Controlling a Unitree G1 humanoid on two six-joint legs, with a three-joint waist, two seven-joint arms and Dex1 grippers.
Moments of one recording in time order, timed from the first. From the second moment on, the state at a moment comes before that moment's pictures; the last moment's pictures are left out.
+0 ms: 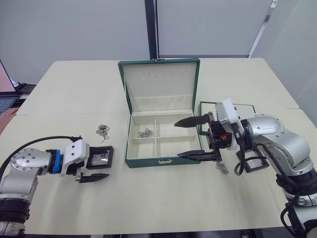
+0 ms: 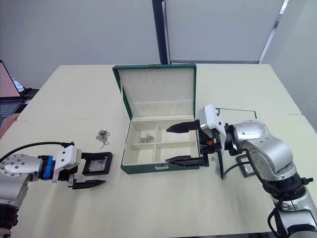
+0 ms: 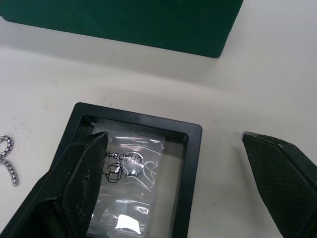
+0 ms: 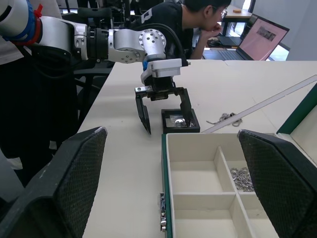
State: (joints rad) left arm -0.17 0.95 0.09 0.32 -0.26 -0.13 -1.43; right arm -0.56 -0.65 0.15 -0.39 0.67 0.58 1.12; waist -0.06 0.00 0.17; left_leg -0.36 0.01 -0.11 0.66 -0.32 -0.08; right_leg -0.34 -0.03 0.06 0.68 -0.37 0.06
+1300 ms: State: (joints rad) left arm -0.17 0.96 0.09 0.36 -0.24 -0.16 -1.43; right arm -0.56 -0.61 0.14 -0.39 0.68 0.59 1.10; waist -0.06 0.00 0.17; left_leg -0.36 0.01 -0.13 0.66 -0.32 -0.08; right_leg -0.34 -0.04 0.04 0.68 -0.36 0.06
